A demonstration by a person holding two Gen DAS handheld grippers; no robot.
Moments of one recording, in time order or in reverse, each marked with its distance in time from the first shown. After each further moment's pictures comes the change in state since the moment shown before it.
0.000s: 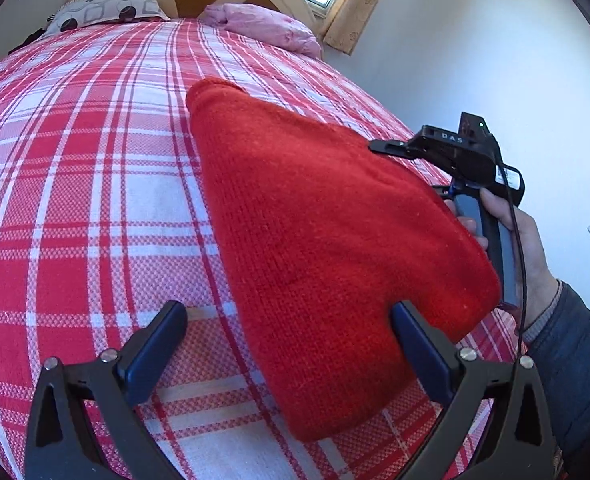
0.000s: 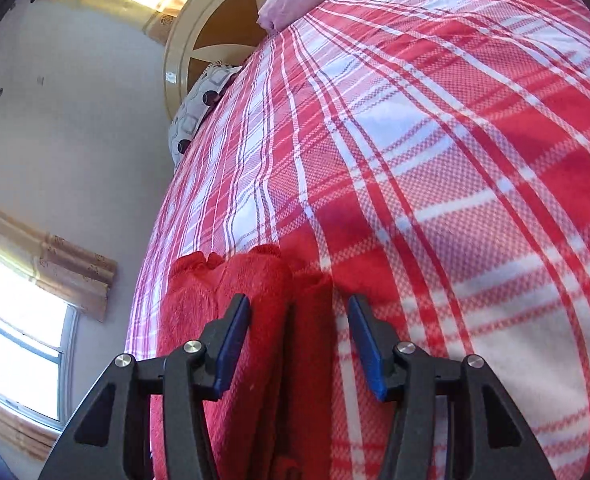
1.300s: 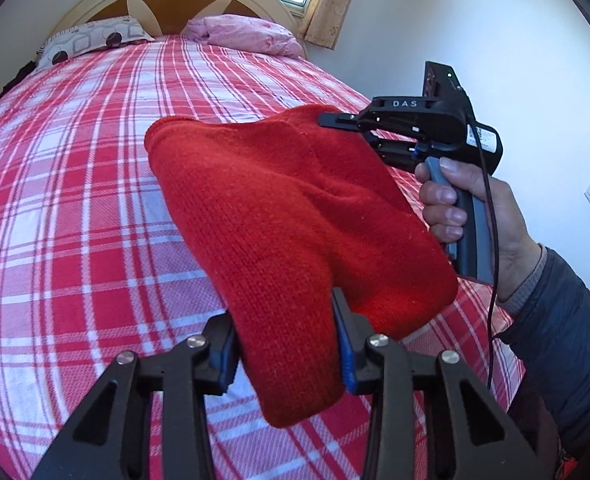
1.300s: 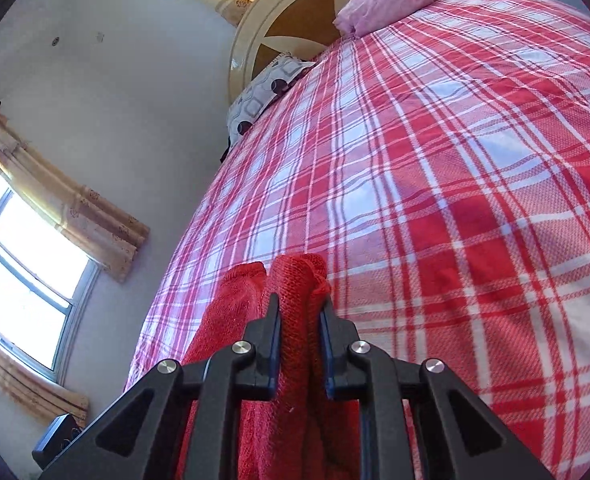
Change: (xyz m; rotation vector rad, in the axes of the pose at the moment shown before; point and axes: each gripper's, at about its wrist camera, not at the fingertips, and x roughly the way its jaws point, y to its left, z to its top) left arm -0.067 -0.038 -0.013 0.100 0.007 0.048; right arm -0.026 0.091 -0.037 -0.178 -0.008 0.116
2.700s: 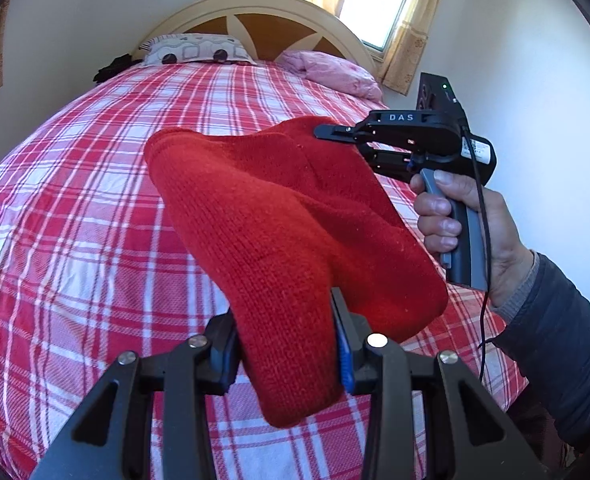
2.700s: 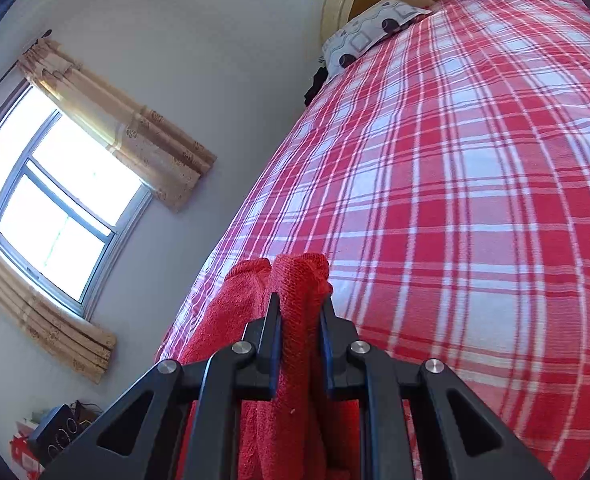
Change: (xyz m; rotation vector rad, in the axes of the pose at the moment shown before) left arm -0.133 0.106 -0.067 -0.170 -0.123 0.191; right arm 0.128 0.191 -0.078 -0.173 0.189 0.193
